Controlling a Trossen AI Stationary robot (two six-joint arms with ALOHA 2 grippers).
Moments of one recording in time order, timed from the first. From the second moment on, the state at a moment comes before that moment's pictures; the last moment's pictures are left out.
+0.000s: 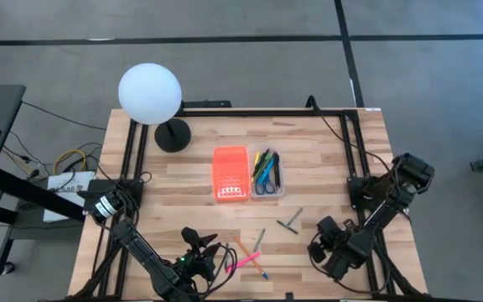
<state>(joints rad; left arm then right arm) -0.86 2.11 1.47 -1.03 -1.18 -0.95 0.95 1.72 0.86 -0.85 0.25 1.93</state>
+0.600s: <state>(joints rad) -0.86 2.11 1.47 -1.03 -1.18 -0.96 0.91 1.73 0.98 -0.98 0.55 1.74</state>
